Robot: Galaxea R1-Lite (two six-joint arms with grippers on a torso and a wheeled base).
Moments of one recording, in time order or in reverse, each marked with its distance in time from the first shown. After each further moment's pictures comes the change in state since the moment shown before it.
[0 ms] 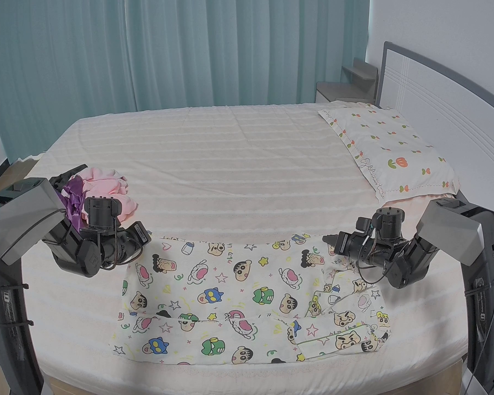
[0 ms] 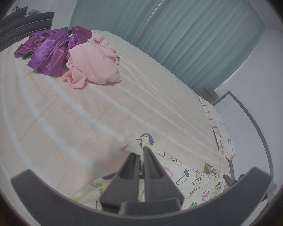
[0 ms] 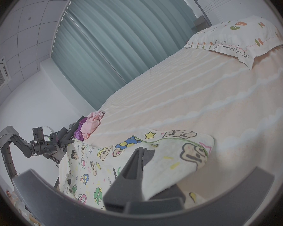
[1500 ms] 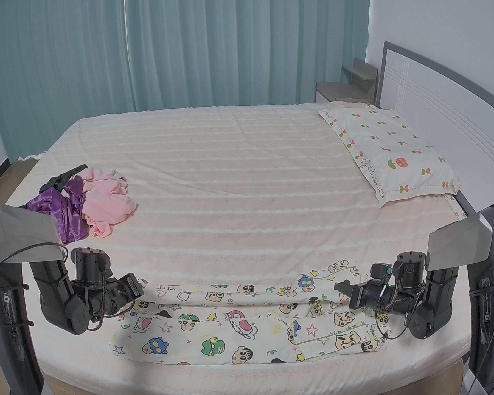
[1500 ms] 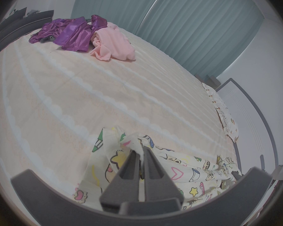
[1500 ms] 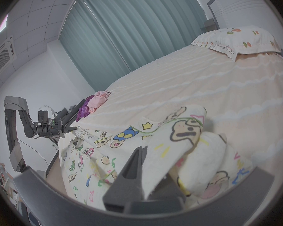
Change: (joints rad) left arm -0.011 0.012 0.544 -0.469 -0.011 0.046; right arm 0.036 -0.045 0.624 -0.465 -0.007 -0.144
